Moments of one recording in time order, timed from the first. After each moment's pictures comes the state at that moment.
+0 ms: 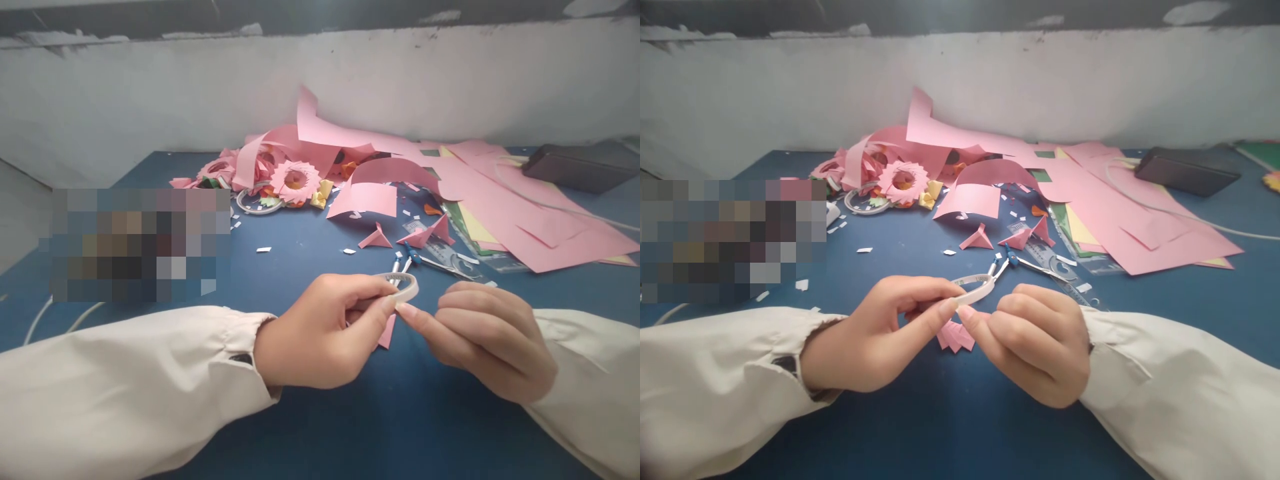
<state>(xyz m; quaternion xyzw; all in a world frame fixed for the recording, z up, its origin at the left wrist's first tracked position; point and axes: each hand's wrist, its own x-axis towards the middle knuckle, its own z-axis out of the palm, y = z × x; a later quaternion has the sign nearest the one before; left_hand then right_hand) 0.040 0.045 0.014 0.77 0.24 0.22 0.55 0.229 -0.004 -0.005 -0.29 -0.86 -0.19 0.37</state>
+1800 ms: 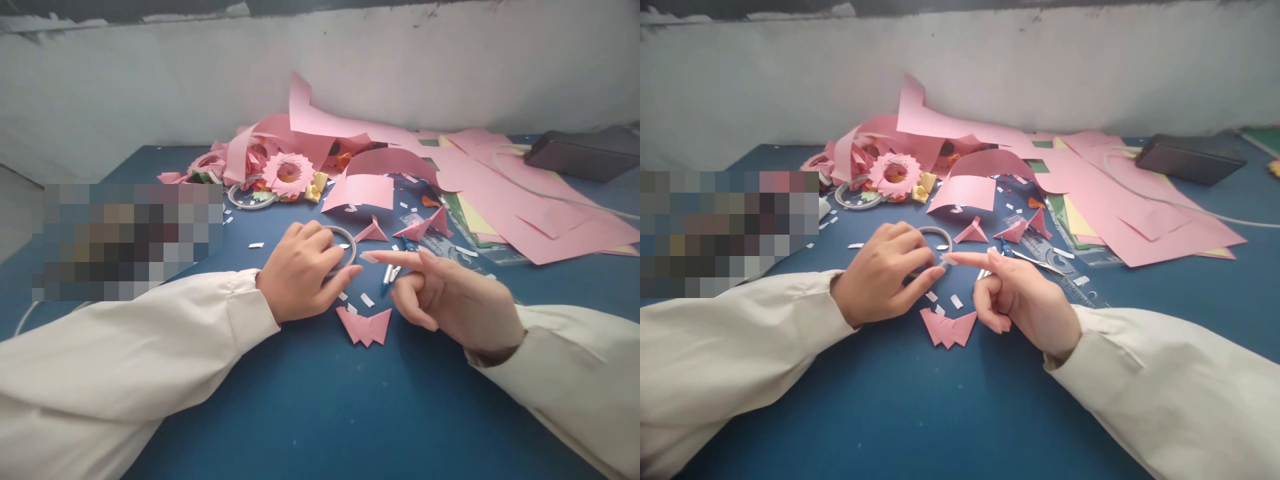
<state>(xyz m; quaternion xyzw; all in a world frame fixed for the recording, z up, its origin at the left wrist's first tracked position) 0.032 0.095 -0.017 0.95 0.24 0.20 -0.03 0.230 0.013 -0.022 -0.37 -0.53 0.63 0.43</state>
